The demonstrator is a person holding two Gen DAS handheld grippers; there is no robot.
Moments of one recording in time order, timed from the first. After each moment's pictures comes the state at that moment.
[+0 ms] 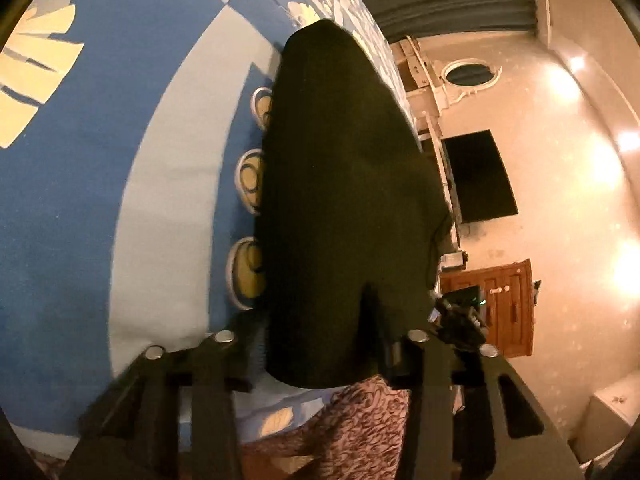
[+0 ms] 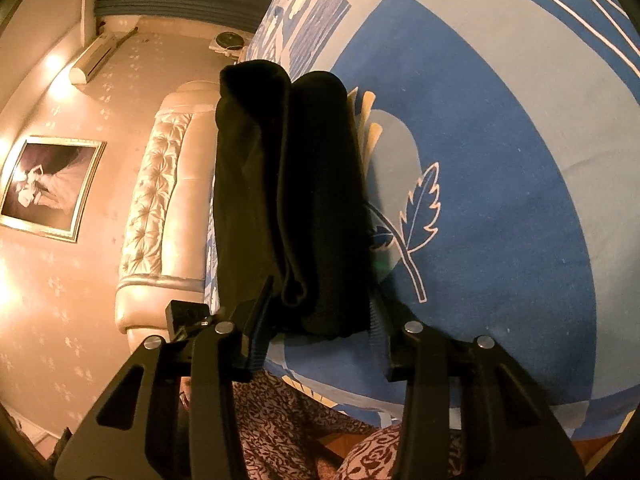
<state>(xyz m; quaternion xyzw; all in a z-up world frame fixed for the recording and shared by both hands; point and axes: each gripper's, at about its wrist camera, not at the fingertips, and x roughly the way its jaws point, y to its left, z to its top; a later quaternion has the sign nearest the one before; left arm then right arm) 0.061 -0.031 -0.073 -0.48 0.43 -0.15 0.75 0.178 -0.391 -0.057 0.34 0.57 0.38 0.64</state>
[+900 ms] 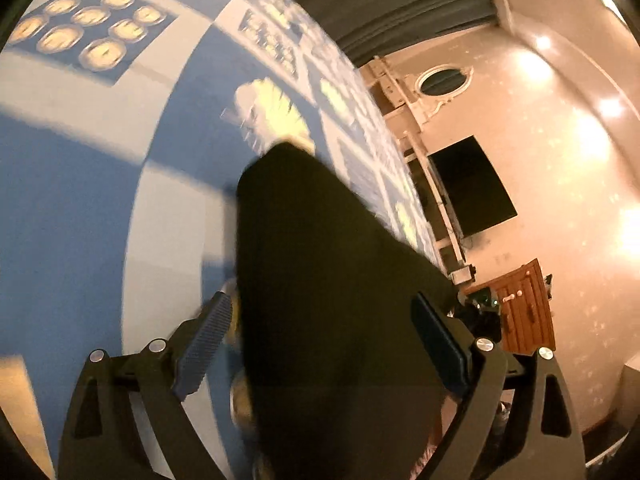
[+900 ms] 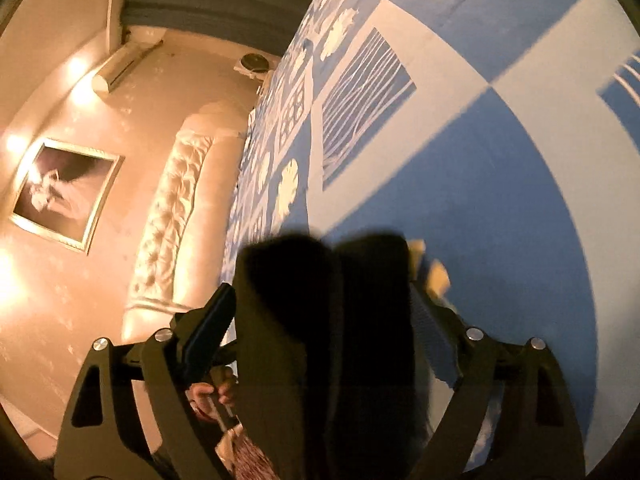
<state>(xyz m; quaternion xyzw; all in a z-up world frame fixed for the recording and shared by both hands) 0.157 0.013 -0.049 -0.42 0.37 -0.16 0.81 0.285 -0.359 -0.046 0.37 0.52 0.40 0.66</state>
